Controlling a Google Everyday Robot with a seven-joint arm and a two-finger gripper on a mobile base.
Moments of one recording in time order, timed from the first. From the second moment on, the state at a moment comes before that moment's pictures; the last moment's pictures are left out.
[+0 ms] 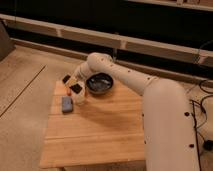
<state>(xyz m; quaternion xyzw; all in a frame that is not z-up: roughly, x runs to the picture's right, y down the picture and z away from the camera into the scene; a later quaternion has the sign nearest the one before) -0.206 -0.049 0.846 -0.29 -0.32 0.29 0.85</state>
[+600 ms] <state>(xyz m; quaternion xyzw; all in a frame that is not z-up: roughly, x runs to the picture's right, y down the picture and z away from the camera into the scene) -0.210 -0.047 0.852 -0.31 -0.32 0.29 0.85</state>
